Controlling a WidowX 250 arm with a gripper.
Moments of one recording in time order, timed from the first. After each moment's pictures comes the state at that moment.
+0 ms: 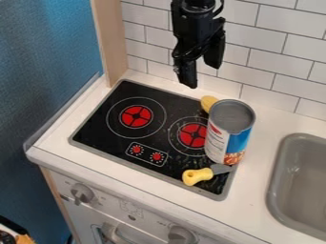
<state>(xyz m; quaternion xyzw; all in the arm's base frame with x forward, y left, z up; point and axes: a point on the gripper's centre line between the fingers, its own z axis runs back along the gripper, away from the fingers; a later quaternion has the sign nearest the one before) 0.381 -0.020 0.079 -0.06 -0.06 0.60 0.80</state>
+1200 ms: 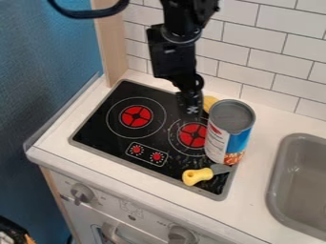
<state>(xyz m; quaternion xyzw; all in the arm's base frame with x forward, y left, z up) 0.301 -0.035 0.096 -0.10 -0.08 0.89 0.44</state>
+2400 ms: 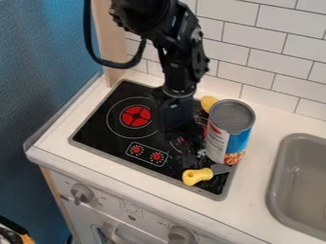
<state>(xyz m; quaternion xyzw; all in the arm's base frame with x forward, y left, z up) 0.284 -0.042 0.013 -0.02 0.02 0.95 0.31</state>
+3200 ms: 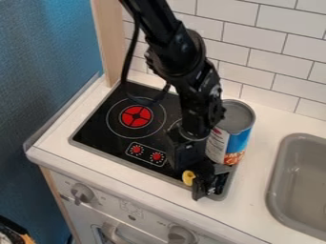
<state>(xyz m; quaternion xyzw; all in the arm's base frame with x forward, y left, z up) 0.278 -0.058 -0.045 0.01 0.00 0.95 0.32</state>
